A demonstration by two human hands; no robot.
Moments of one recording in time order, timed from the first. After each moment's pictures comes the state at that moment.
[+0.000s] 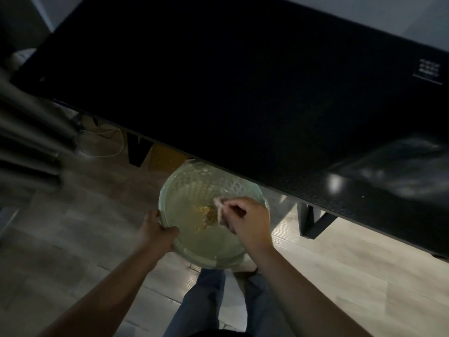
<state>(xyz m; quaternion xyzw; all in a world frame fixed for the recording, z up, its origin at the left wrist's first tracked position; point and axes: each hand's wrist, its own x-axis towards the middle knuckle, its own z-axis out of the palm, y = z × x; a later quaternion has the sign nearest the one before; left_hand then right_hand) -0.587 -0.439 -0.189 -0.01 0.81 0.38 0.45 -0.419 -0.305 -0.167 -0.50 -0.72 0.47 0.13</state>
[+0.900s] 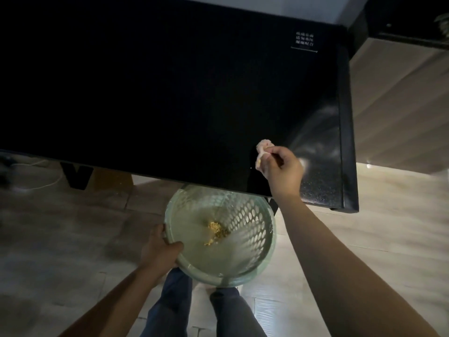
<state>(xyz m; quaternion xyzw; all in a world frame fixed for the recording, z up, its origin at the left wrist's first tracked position) -0.384 -0.360 -0.212 0.09 0.81 0.27 0.51 -0.188 -0.141 -0.154 -0.62 -0.56 0.41 0.36</state>
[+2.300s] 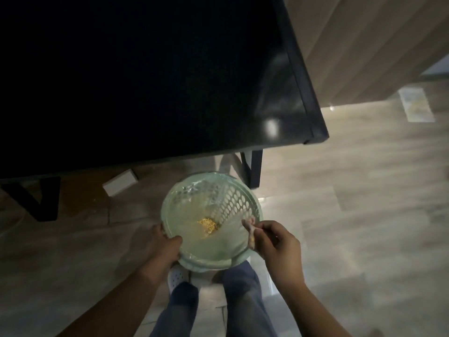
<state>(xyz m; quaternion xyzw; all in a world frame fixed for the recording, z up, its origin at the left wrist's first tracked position) -0.357 -0.370 -0.255 0.15 0.82 0.23 0.50 -0.121 -0.384 -0.201 -0.70 -0.43 0.47 0.32</state>
